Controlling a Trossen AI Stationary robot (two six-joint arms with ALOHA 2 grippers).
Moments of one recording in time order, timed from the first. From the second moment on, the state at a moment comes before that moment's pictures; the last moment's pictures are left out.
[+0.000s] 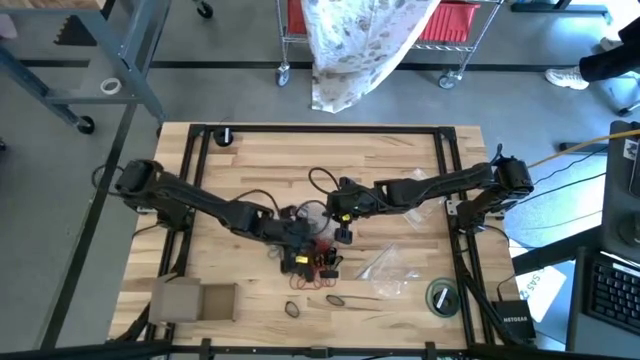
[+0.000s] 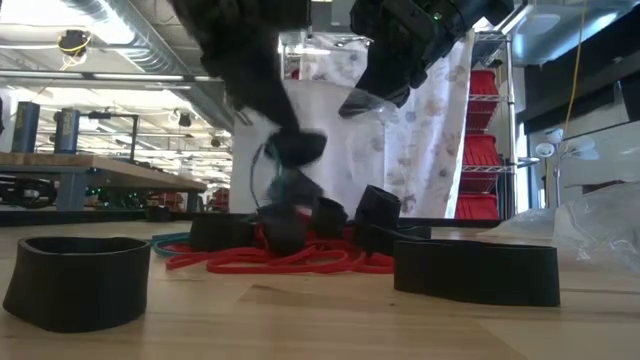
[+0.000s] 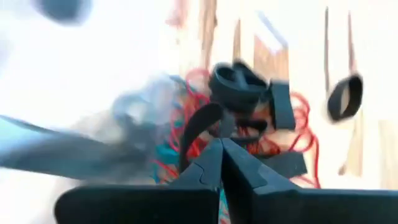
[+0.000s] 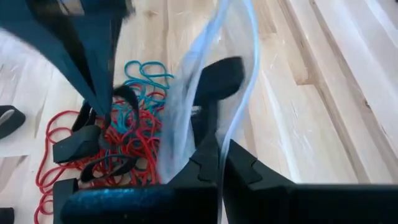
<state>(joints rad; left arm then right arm) -0.26 1.63 1.11 -0.36 -0.22 -0.30 0.07 1.61 1.09 -0.24 0.09 0.12</state>
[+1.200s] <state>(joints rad) -0.32 1.63 1.10 -0.33 -0.23 -0.35 0.07 1.61 1.08 -0.26 0.09 0.13</state>
